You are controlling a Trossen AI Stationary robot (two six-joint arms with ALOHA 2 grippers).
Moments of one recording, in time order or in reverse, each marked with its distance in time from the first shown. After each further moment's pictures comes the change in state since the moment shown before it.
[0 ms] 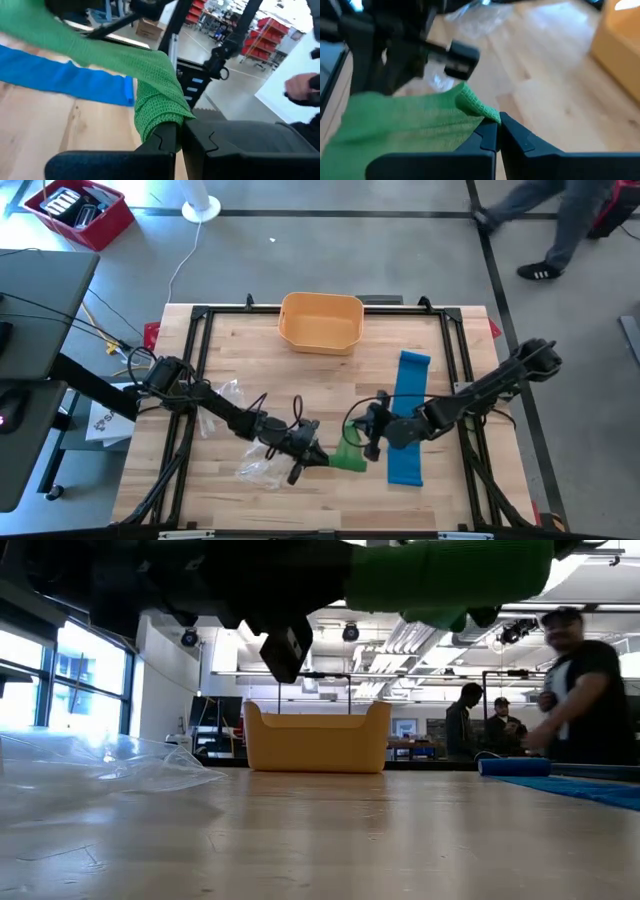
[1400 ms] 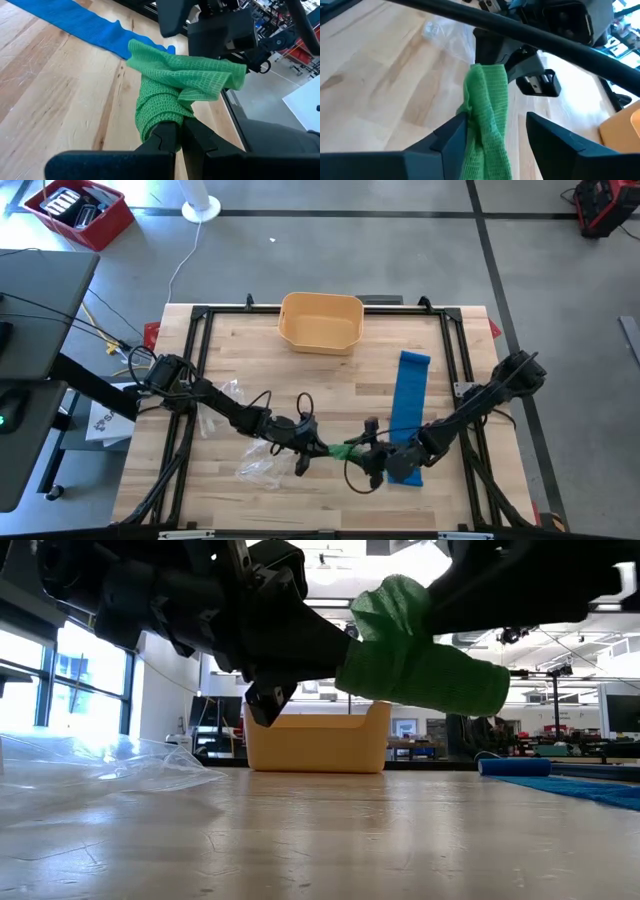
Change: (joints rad) left arm 0.051 -0.002 0.001 -0.195 -0.083 -0.156; right arm 0.162 0.193 -0.001 0.253 0.097 -0.576
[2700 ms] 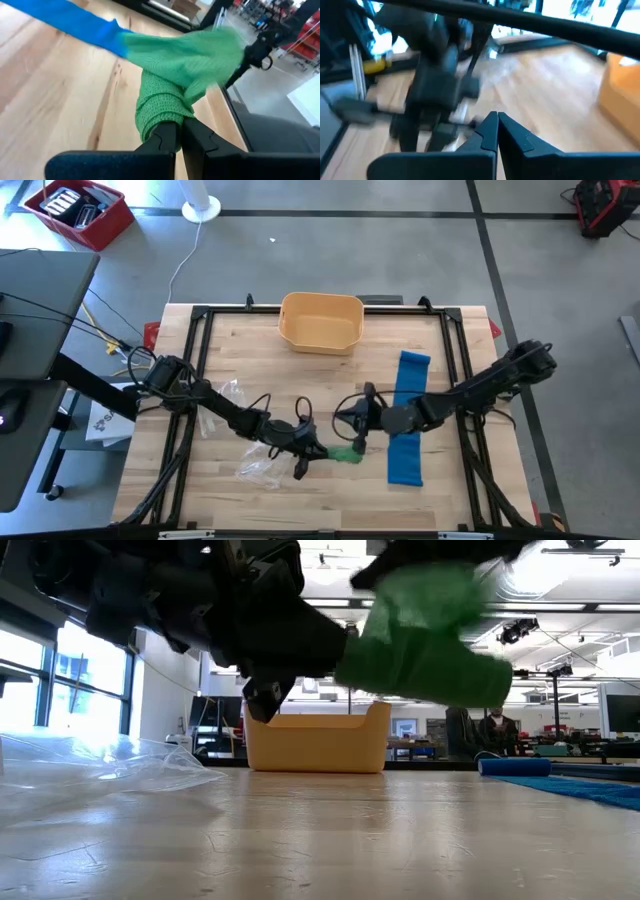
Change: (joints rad) left arm -0.031 0.000 0.000 -0.007 -0.042 0.030; right arm -0.226 -0.174 0.001 0.100 -0.113 0.361
